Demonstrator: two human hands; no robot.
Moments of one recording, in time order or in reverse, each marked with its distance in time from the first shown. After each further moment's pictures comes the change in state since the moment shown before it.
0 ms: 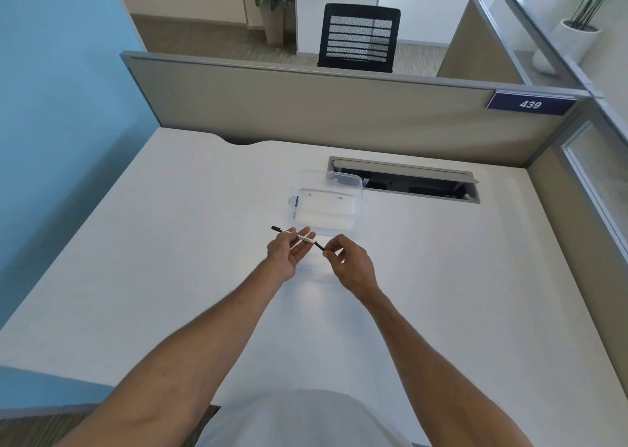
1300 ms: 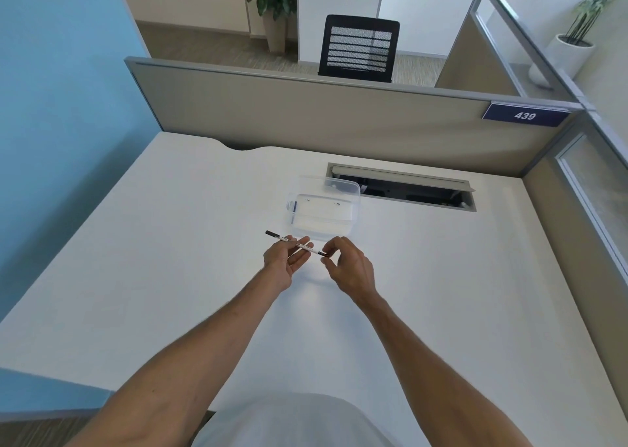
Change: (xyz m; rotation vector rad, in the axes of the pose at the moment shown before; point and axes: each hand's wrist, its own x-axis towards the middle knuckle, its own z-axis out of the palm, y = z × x) left_hand 0.000 -0.008 -0.006 0.061 0.033 -0.001; right_hand 0.001 0.003 -0.005 -0.162 0.051 -0.123
